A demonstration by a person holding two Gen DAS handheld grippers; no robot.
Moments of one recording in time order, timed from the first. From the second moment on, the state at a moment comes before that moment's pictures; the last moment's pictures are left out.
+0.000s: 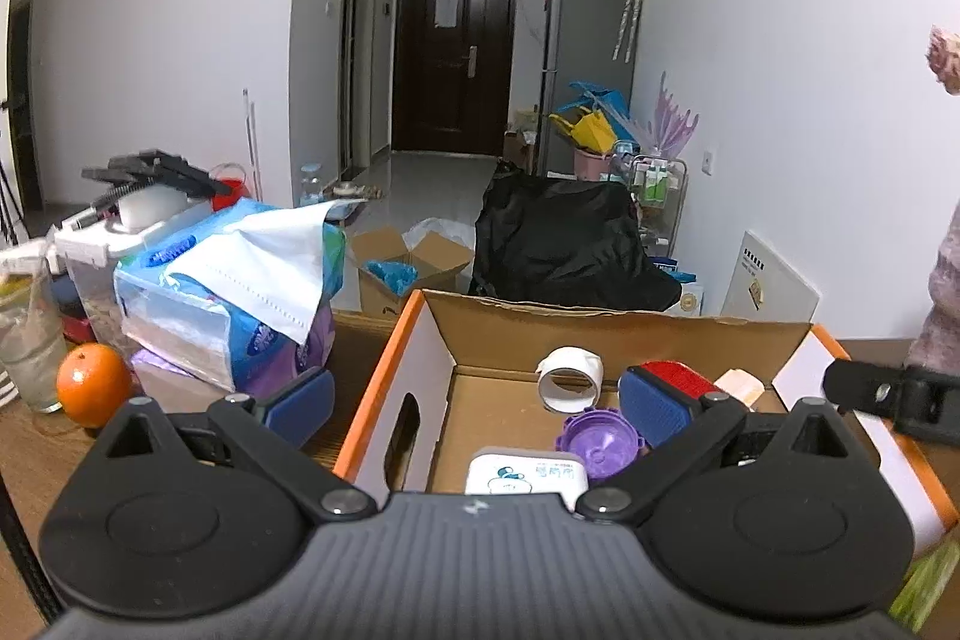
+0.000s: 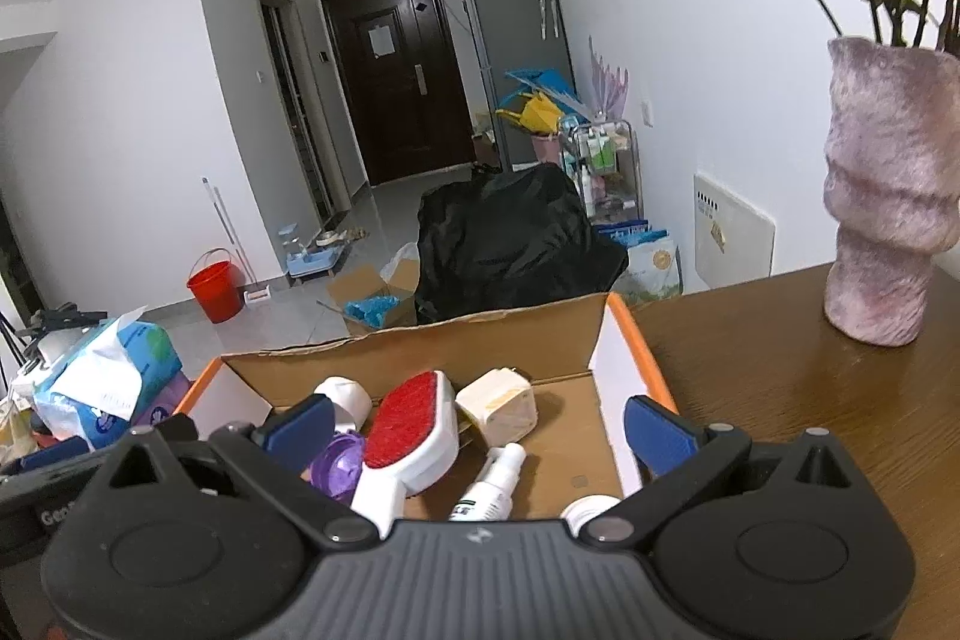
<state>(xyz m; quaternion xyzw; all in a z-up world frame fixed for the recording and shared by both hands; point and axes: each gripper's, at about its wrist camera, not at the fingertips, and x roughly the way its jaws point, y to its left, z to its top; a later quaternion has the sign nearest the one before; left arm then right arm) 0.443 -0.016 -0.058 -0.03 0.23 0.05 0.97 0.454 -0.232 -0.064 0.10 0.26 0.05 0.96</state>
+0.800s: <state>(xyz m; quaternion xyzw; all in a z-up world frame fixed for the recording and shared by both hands) 0.373 -0.011 -0.057 -0.01 0.20 0.04 0.98 0.370 -0.257 -0.062 0.03 0.21 0.07 0.97</state>
